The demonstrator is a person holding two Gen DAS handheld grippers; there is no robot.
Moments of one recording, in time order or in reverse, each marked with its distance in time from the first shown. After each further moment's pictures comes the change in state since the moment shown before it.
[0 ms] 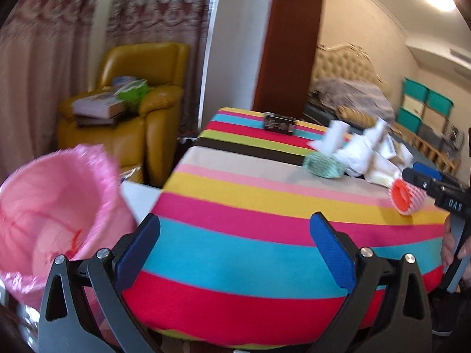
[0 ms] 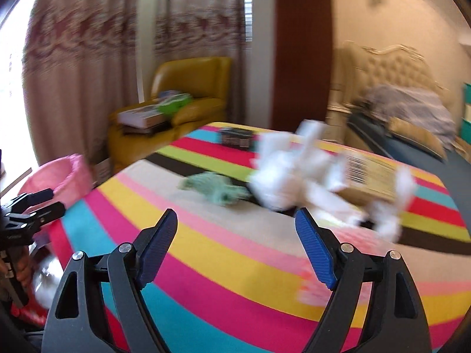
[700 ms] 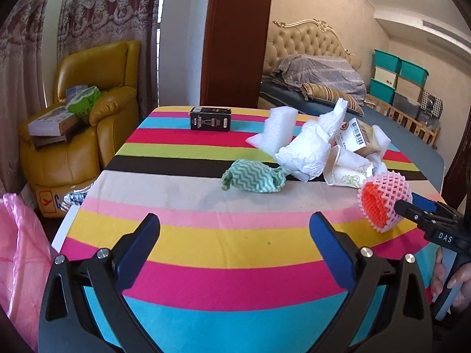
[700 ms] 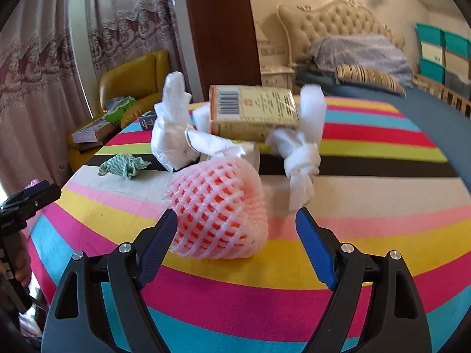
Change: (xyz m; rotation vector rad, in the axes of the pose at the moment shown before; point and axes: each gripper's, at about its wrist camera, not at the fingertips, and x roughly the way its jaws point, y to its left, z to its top) left arm 0.086 -0.114 0.036 0.123 0.075 -0.124; right arm 0.003 -0.098 -0.048 0.261 0.097 -0.122
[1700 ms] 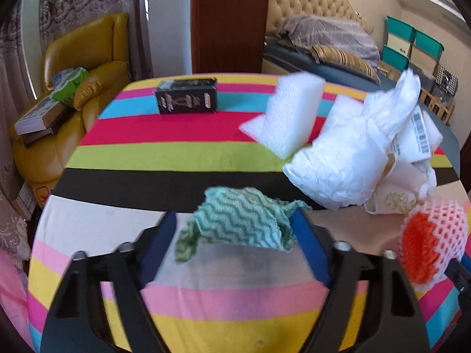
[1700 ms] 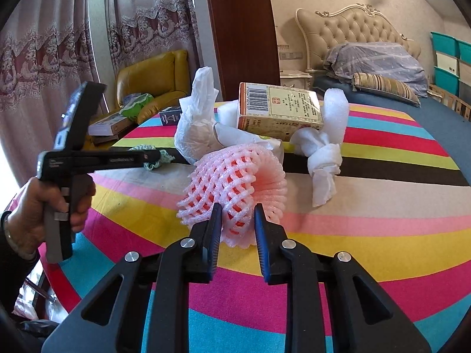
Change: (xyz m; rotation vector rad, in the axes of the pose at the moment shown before) left arm 0.142 -0.022 0.050 0.029 0.223 0.036; right arm -0.010 0.016 -0.012 -0.068 -0.022 0.064
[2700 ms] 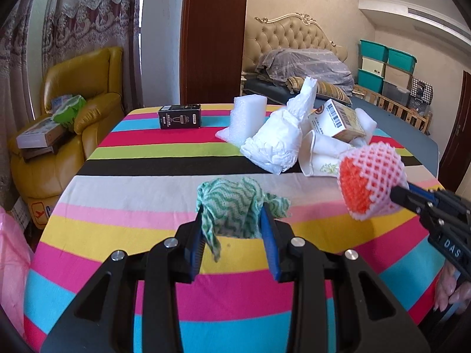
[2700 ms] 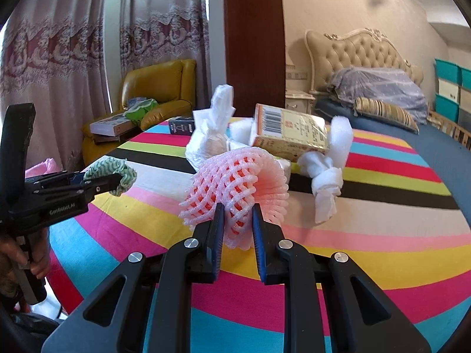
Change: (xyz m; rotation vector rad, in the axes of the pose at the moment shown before) left arm -0.103 -0.014 -0.090 0.038 -0.229 -0.060; right arm -0.018 0.025 -0.001 -0.110 -0.084 -0.026
